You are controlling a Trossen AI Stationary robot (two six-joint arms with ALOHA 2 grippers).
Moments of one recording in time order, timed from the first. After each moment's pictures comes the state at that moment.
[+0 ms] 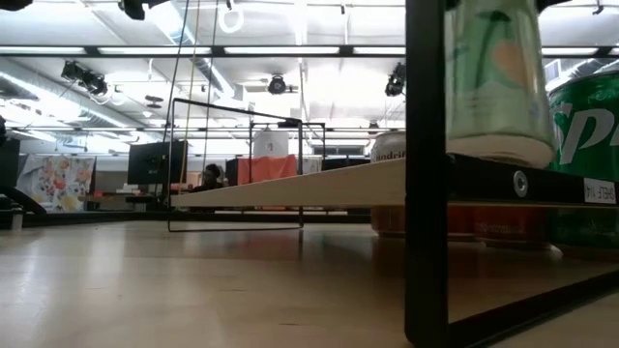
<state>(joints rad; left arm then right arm) -0.14 0.55 0.51 0.37 -0.63 0.28 0.54 1.85 1.65 -1.12 0.19 1.38</state>
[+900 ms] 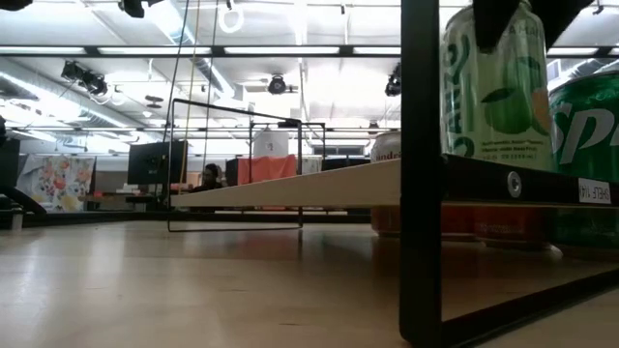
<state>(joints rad) -0.14 0.55 0.51 0.38 -0.63 0.30 0.55 1.86 1.65 -1.26 0.23 1.38</state>
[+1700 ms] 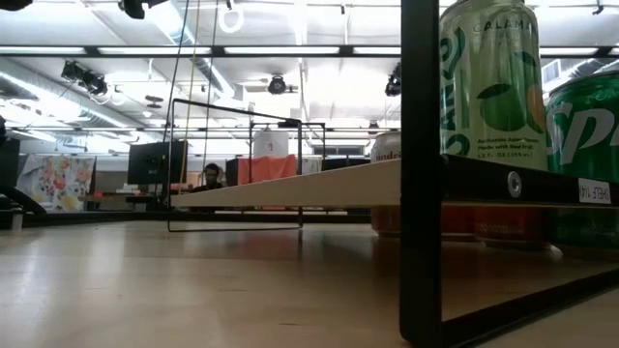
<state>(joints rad) -0.14 0.55 0.51 0.37 -0.63 0.30 0.50 1.85 1.83 -1.33 0.26 1.19</state>
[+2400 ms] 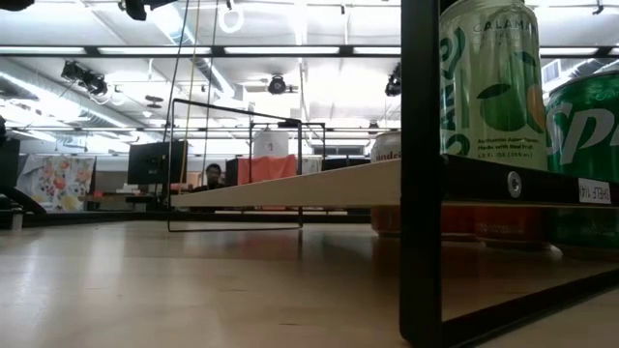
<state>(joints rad) -0.14 0.56 0.51 0.36 -0.63 0.30 0.38 1.85 1.71 -1.28 0.18 1.07</state>
